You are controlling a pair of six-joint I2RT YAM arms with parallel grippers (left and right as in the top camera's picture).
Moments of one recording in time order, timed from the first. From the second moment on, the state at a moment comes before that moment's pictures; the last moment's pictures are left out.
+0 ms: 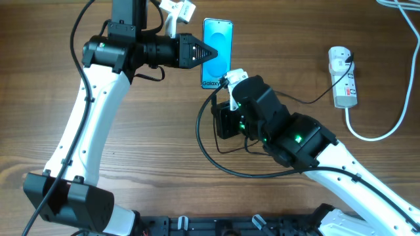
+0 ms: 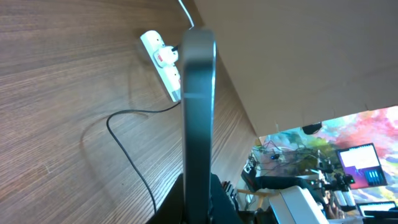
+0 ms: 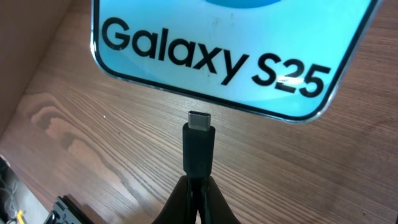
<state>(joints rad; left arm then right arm) -0.22 1.67 1.65 -0.82 0.99 -0.23 0.77 1.29 1.19 -0.65 -0.08 0.49</state>
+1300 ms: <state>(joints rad) -0.22 1.67 1.65 -0.81 1.02 -0.17 0.77 1.29 1.19 -0.61 -0.04 0.50</state>
